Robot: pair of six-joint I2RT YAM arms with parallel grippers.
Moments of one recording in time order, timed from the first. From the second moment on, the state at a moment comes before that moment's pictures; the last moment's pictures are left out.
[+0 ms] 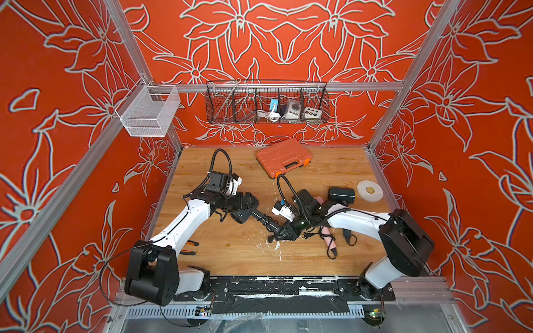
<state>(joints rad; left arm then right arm) -0.19 1.31 0.90 -0.55 0.51 -0.35 0.77 1.60 0.88 -0.34 -0.76 0.11</state>
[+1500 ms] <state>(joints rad) -0.20 1.12 0.88 -0.51 0.38 -0.40 0.72 1.41 0.89 -0.53 -0.45 0.21</state>
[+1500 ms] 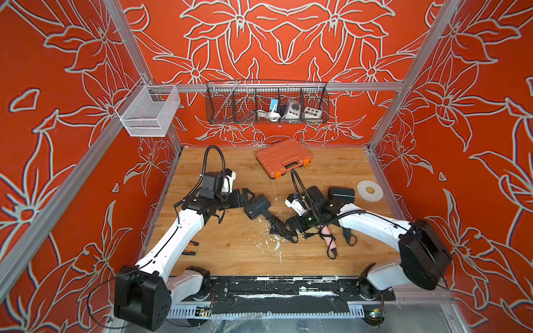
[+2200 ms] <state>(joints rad) -0.19 0.84 0.63 -0.30 -0.05 -0.25 0.32 1.16 0.94 -0.47 0.03 -0.07</state>
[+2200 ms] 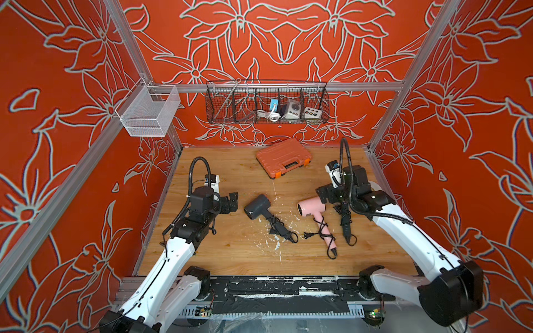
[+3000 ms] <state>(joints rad) -0.08 1.15 0.37 0.28 -0.22 -0.13 0.11 1.23 0.56 0.19 0.11 -0.13</state>
